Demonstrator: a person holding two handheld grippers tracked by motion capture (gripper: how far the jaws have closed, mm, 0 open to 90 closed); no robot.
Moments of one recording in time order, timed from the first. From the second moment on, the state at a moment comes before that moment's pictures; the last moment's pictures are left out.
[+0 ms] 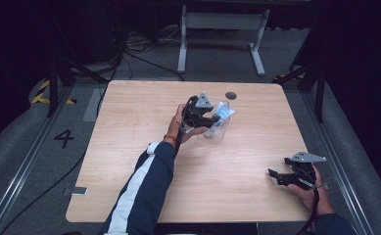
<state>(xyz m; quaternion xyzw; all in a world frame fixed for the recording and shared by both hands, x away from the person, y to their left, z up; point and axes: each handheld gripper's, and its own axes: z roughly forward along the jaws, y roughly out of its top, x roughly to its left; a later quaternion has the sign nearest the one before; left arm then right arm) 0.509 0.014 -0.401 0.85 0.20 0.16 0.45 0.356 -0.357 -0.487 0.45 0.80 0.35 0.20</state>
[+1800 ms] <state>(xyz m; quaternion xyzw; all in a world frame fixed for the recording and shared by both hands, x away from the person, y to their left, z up) 0.441 0.070 -0.371 0.90 0.16 0.24 0.34 0.356 -0.357 -0.487 0.45 0.80 0.35 0.20</state>
